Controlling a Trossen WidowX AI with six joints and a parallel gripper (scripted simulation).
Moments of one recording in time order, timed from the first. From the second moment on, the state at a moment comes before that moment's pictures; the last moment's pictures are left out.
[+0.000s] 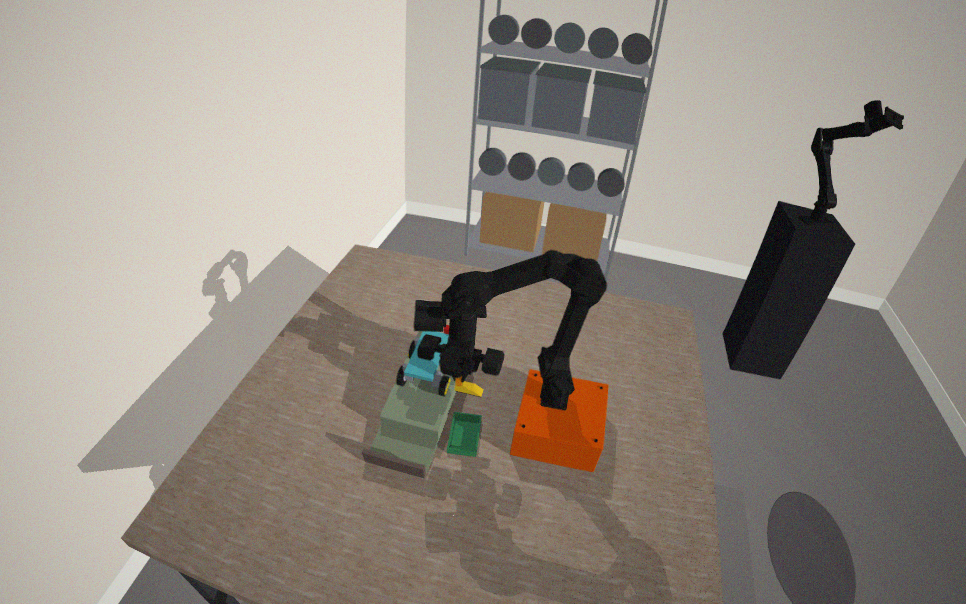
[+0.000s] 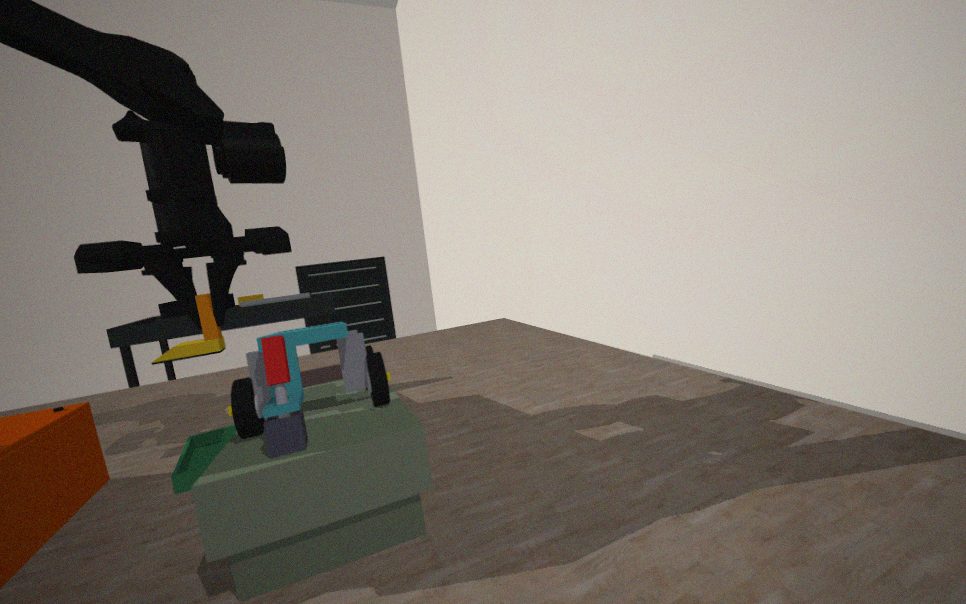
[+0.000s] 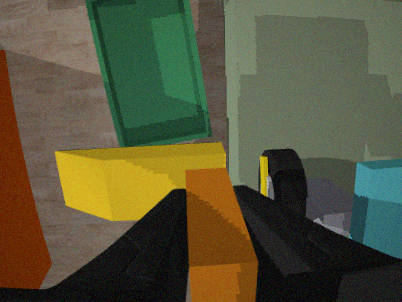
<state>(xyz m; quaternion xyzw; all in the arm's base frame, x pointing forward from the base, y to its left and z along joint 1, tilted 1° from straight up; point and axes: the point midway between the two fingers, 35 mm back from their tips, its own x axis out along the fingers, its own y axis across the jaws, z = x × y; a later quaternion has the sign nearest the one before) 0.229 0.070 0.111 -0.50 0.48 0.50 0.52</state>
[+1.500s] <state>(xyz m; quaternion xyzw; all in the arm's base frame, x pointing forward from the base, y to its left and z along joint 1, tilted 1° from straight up) 0.246 0.145 0.105 -0.69 0.22 0.66 0.21</state>
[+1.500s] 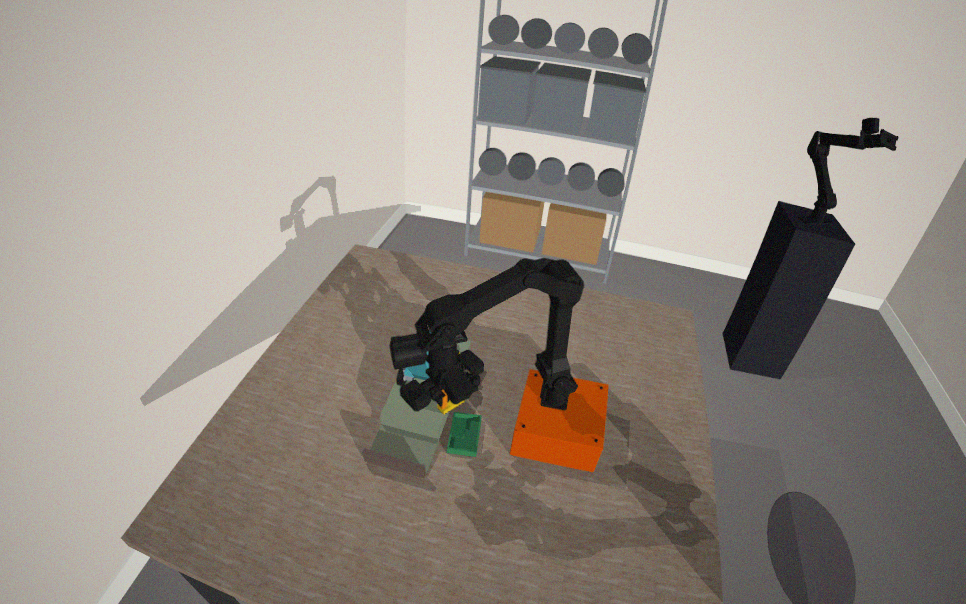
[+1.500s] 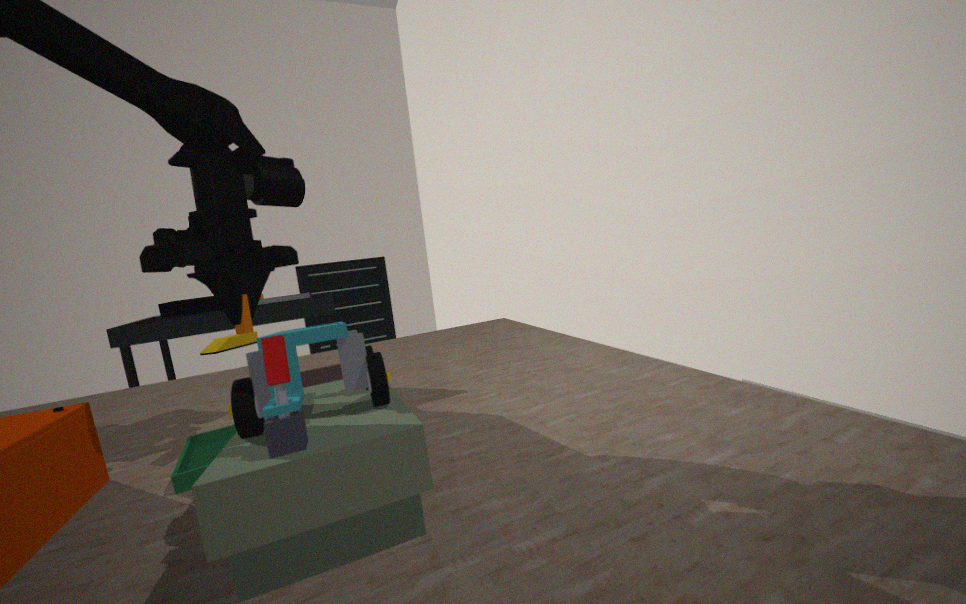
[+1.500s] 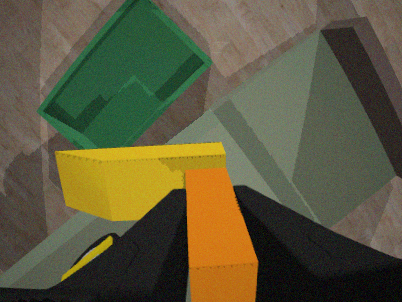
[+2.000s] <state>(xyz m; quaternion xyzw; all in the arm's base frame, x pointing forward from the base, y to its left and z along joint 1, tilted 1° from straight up) 0.246 0.147 0.105 -0.72 0.05 0.69 0.01</state>
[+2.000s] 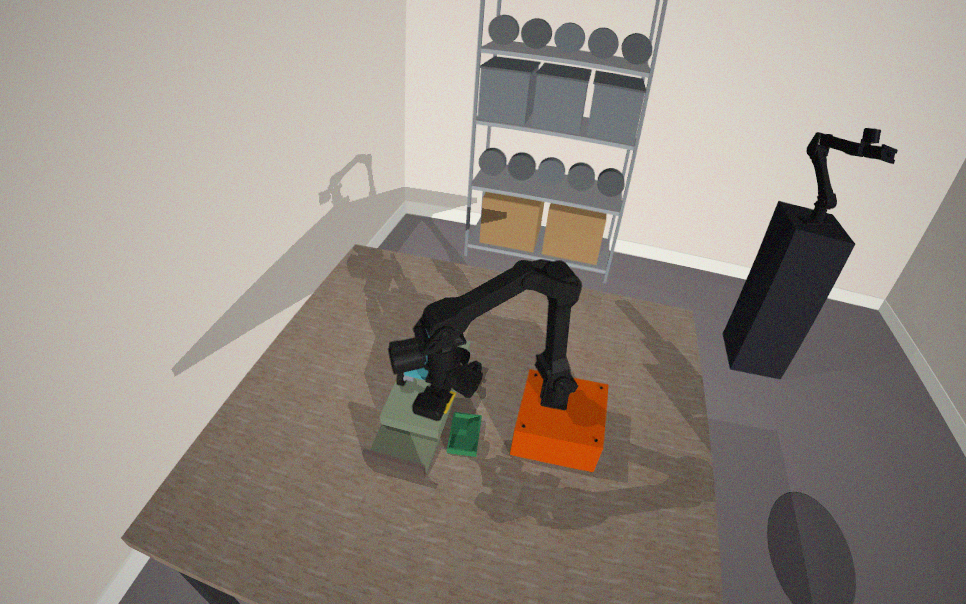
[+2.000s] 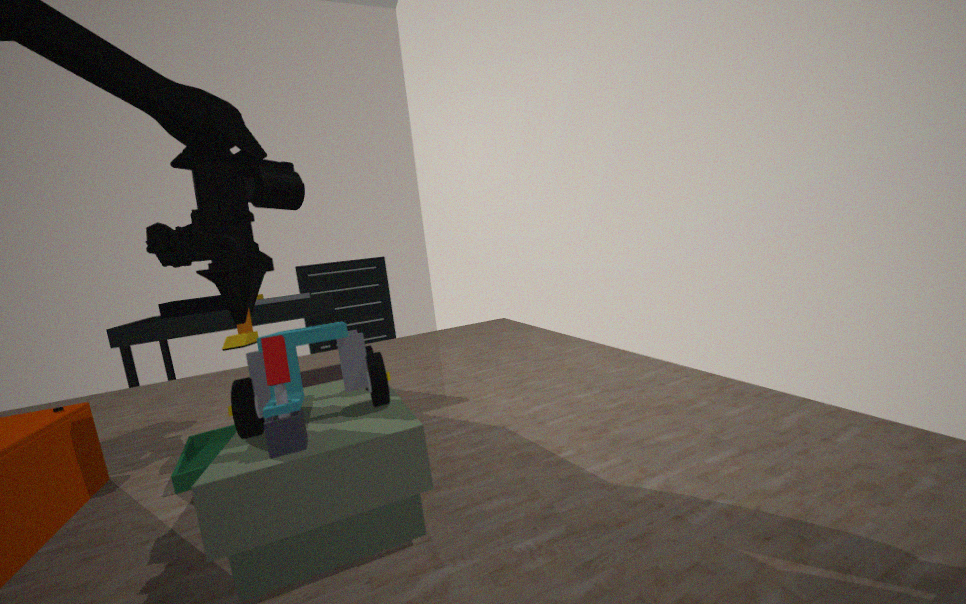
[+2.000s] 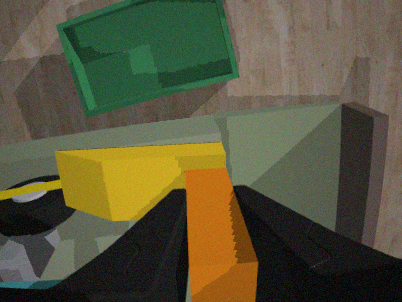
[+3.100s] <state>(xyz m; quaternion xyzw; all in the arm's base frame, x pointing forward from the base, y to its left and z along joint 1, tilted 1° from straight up) 0.279 0.149 0.077 -0.72 0.03 0.69 -0.02</state>
